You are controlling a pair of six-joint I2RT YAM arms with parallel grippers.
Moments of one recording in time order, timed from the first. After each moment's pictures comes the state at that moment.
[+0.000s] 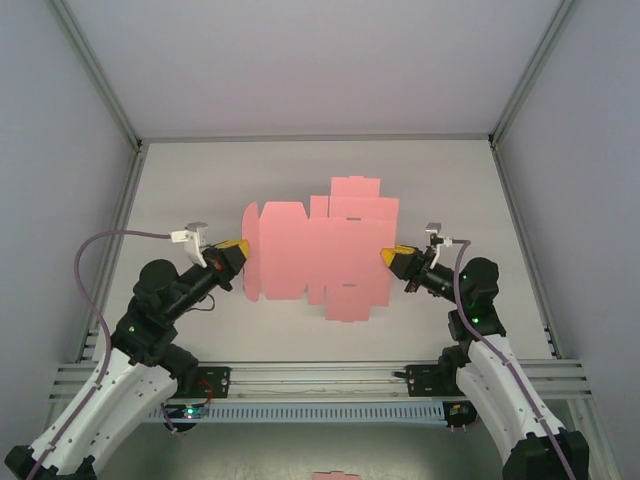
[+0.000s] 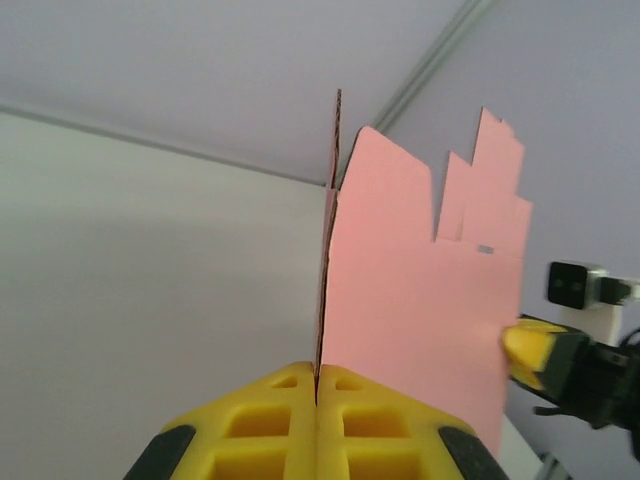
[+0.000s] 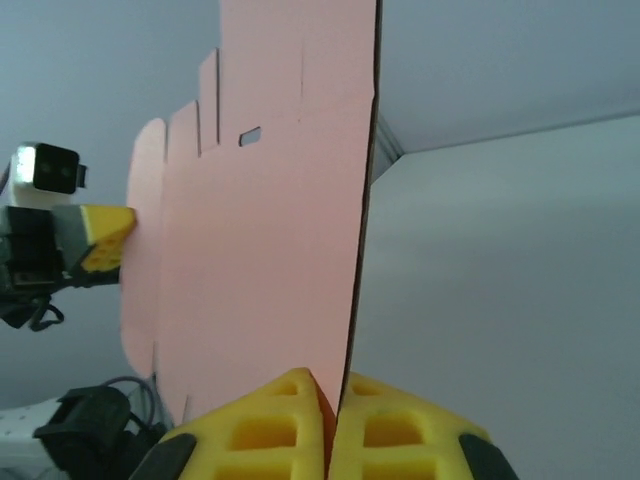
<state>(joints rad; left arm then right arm) -0.46 0.46 0.51 -0.17 0.25 -0.58 0.12 0.61 0.23 0.38 -0.89 0.62</state>
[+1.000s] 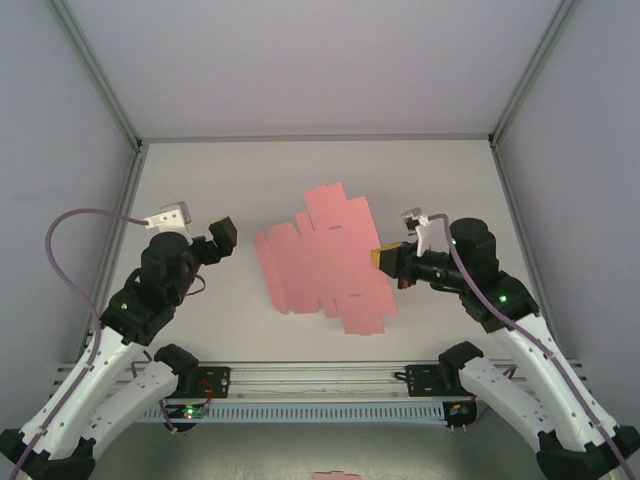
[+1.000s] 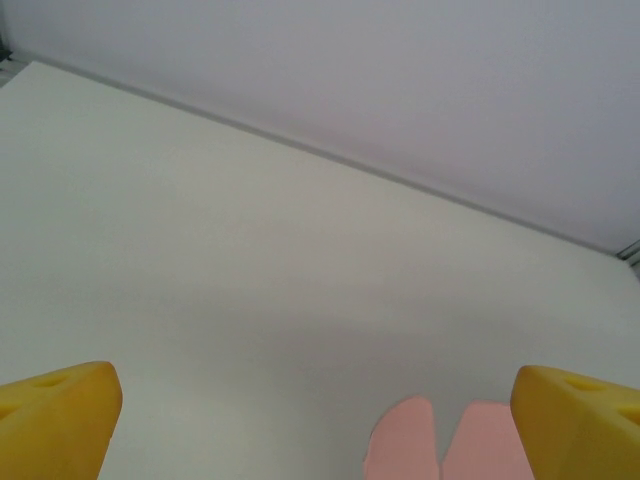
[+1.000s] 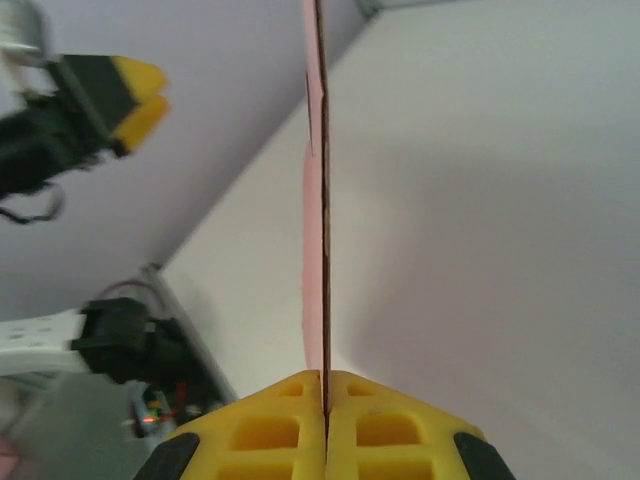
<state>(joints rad) -0.46 0.66 0.78 -0.52 -0.29 -0.54 0.42 0.74 0.85 -0.60 -0.57 0.34</state>
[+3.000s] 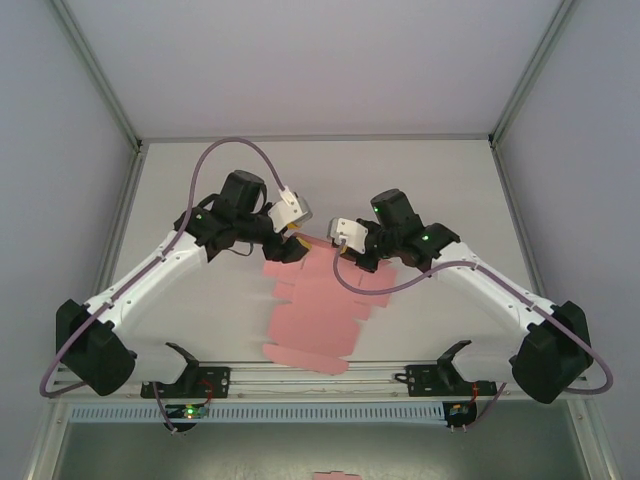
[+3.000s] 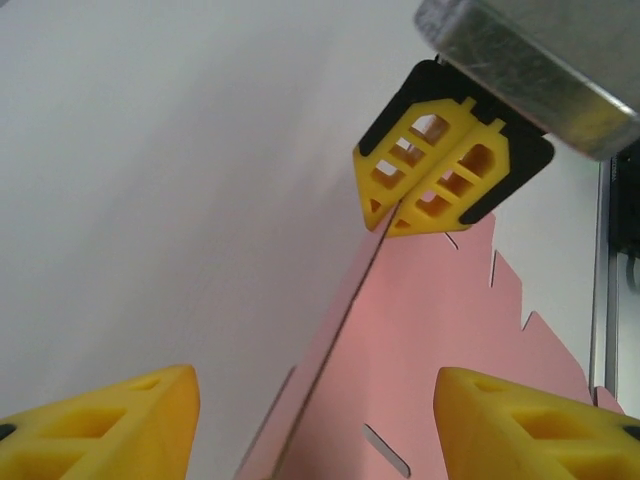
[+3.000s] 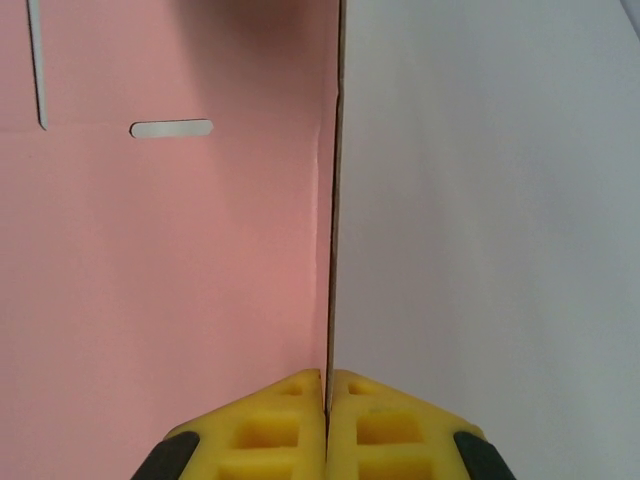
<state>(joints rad) -0.52 1.34 1.19 -0.63 0.60 0.41 0.58 1.27 0.99 -0.54 -0.41 -0.71</state>
